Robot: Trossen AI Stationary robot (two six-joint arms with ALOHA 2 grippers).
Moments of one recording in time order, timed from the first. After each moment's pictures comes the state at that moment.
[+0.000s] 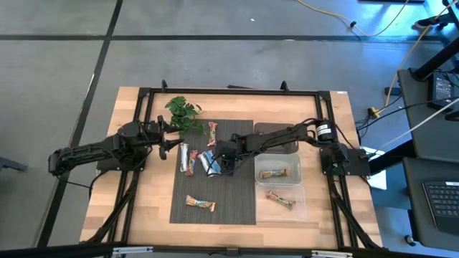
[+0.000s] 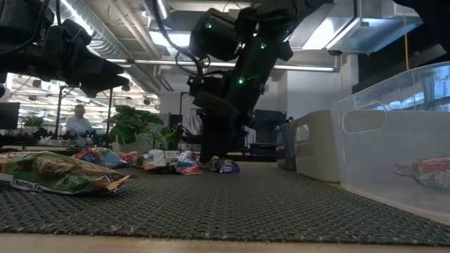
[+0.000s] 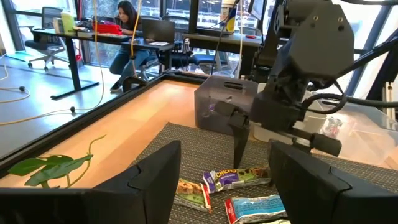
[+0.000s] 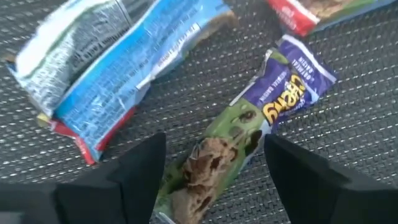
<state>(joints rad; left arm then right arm) 0.31 0.09 0.01 0.03 0.08 -0.12 0.03 2.14 1.49 -0.47 0.16 0.29</state>
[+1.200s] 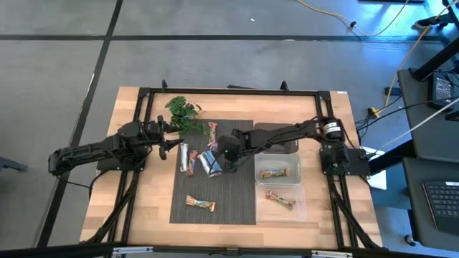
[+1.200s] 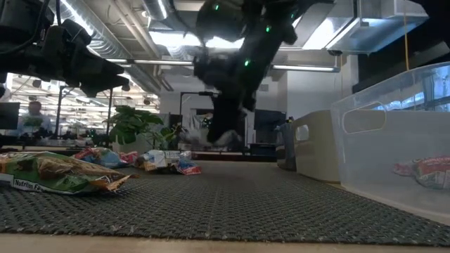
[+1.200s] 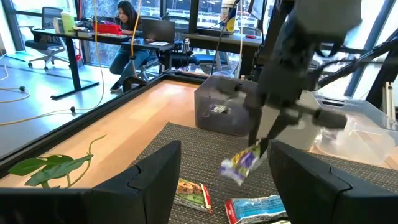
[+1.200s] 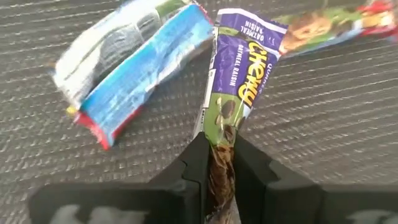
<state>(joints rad) 0.31 0.09 0.01 0.03 0.08 -0.12 0.03 2.04 1.49 -0.52 0.17 0.18</state>
